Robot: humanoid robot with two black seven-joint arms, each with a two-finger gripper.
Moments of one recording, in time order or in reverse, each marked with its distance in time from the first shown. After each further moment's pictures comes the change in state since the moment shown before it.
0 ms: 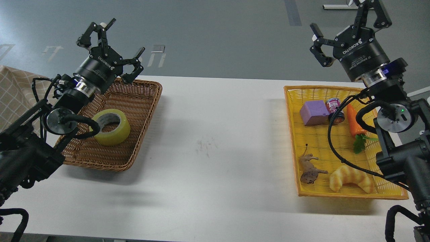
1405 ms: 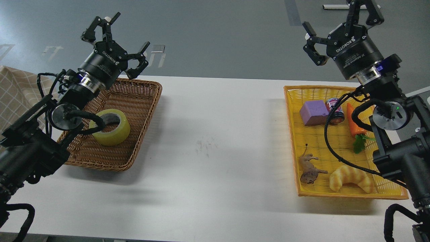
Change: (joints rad) left arm -0.029 -0.024 -0.003 0.004 0.005 0.000 -0.003; right arm 0.010 0.006 -0.025 0.003 0.003 0.000 0.002
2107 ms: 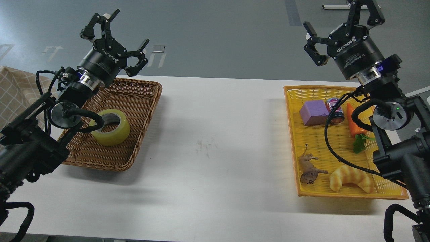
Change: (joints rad) left arm -0.009 0.004 -0.001 0.000 0.000 0.000 0.000; right arm -0.001 0.001 0.003 0.005 0.000 0.000 0.001
